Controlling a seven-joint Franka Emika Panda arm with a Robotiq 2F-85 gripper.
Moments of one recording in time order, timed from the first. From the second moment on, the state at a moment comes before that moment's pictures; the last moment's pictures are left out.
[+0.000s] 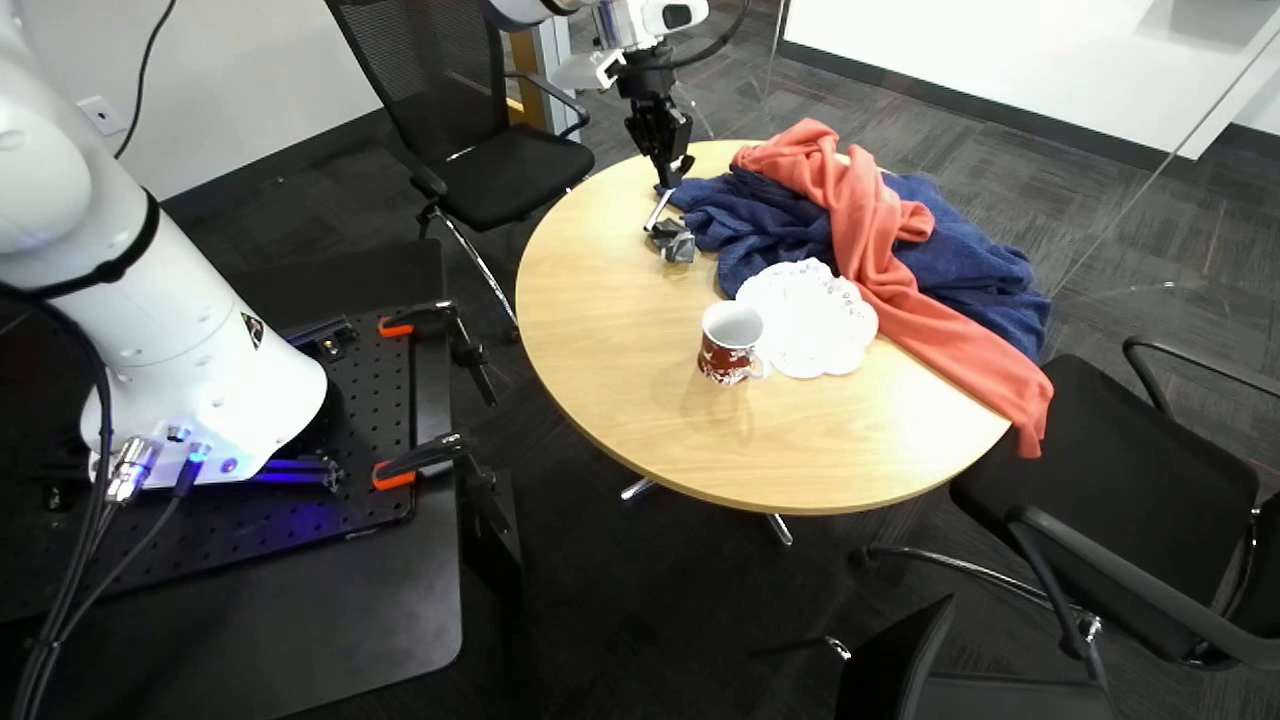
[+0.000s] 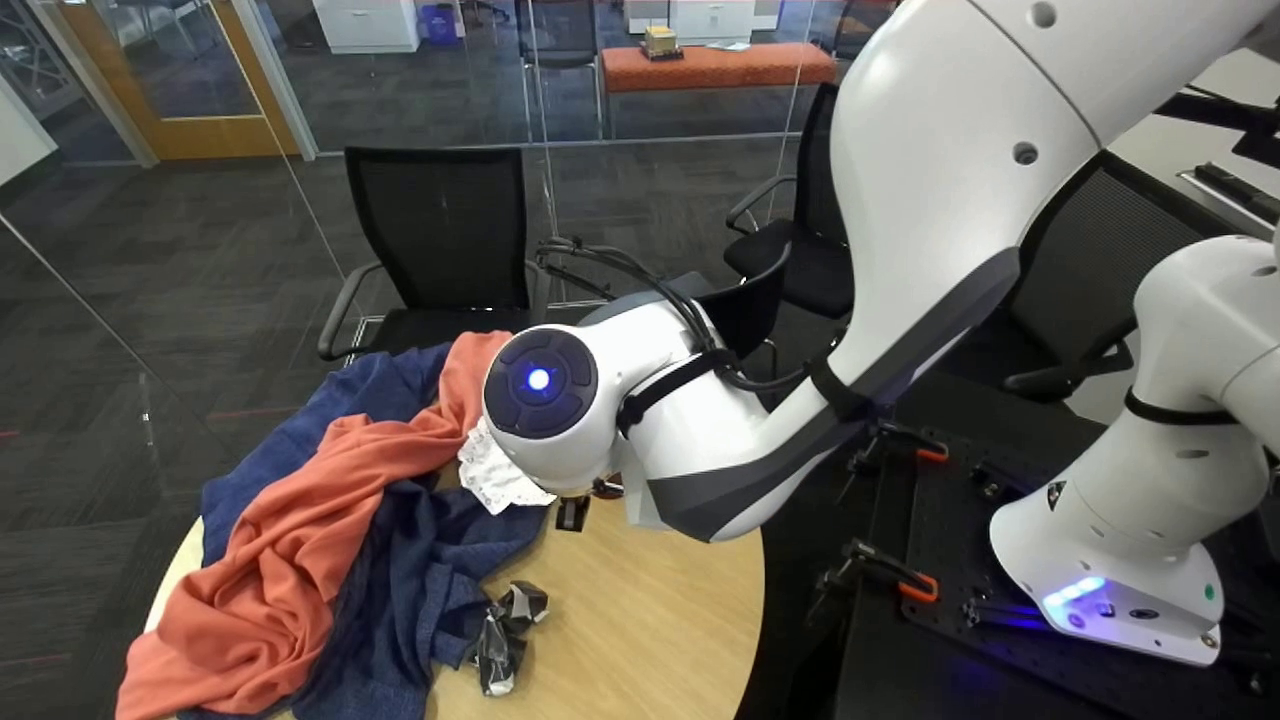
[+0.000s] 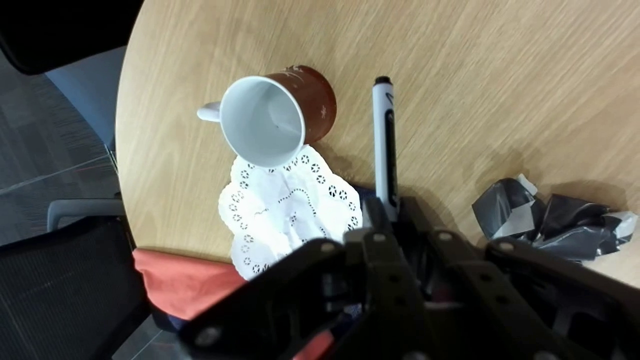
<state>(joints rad) 0.51 0.39 -0.09 -2.14 -0.57 2.47 0.56</state>
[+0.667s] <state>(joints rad) 0.44 0.43 -0.09 -2.08 -0.61 2.48 0.66</state>
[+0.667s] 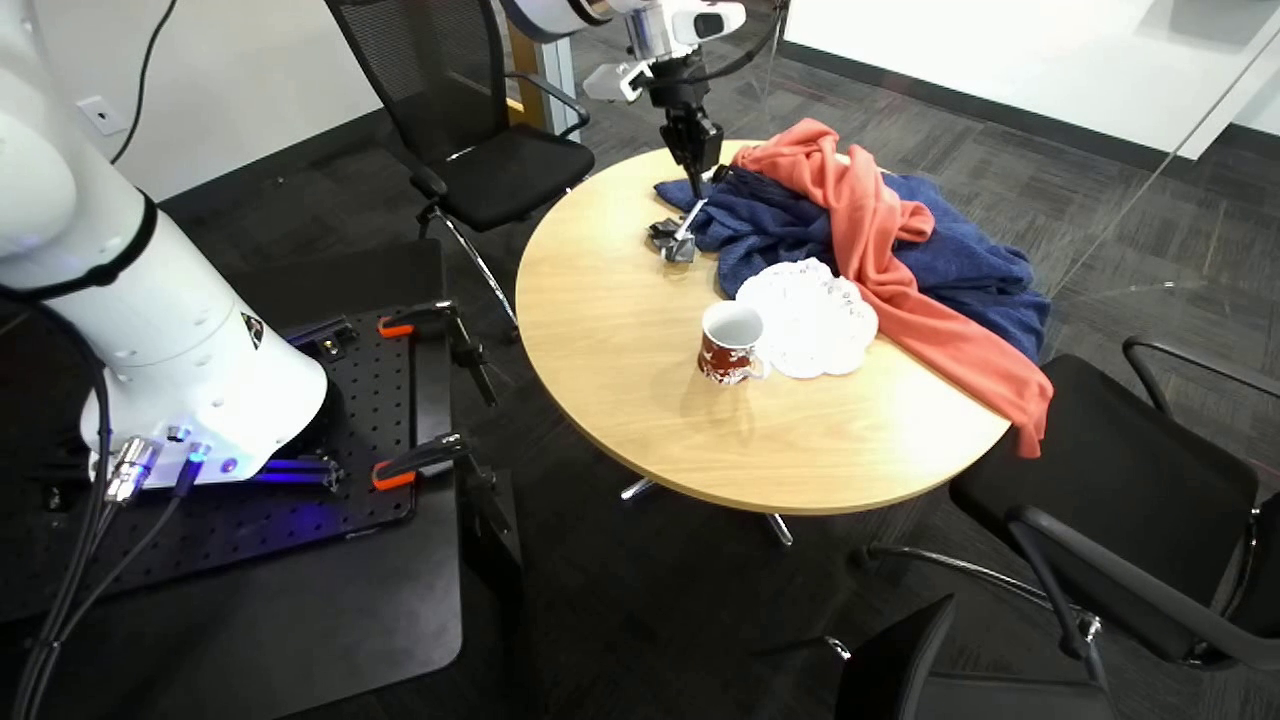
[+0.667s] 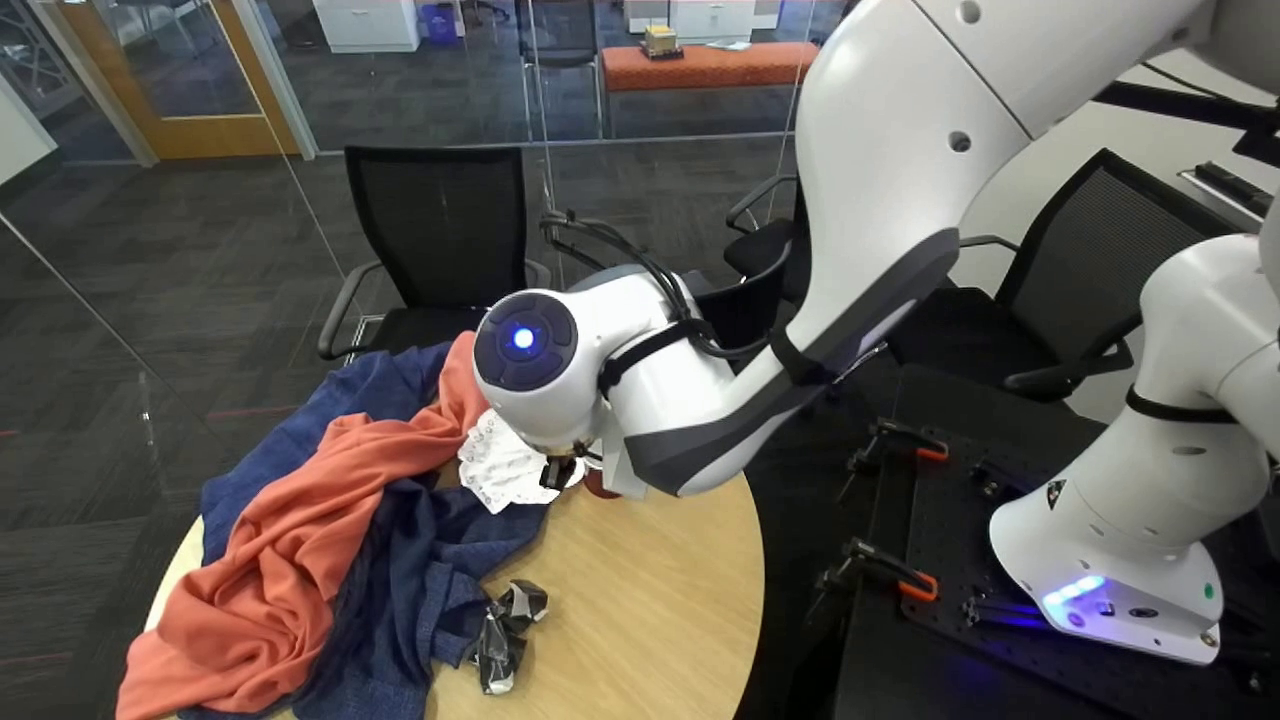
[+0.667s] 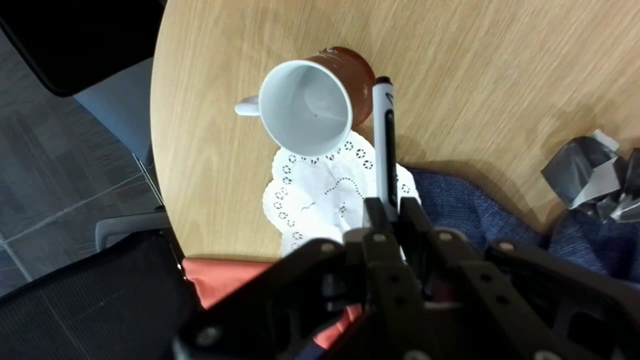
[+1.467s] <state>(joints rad) 0.35 0.51 -0.17 -2.04 -0.74 2.64 0.90</state>
